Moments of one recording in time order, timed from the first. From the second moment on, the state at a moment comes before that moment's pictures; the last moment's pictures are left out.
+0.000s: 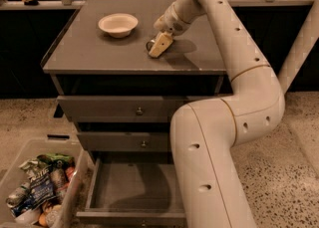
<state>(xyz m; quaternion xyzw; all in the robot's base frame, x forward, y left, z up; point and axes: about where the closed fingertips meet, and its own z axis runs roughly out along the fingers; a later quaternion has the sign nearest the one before) 0.812 -0.022 0.840 -0.64 0.68 0.13 0.31</state>
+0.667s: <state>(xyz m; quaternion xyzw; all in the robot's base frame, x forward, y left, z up) 0.781 0.012 0.937 -0.66 0.68 0.08 0.31</state>
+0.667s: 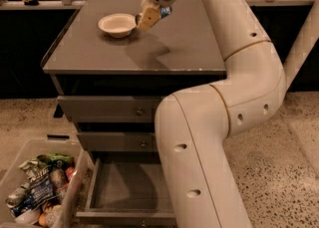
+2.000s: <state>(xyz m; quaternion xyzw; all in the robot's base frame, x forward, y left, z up) 0.737 -0.032 0.952 -0.53 0.78 0.18 0.28</state>
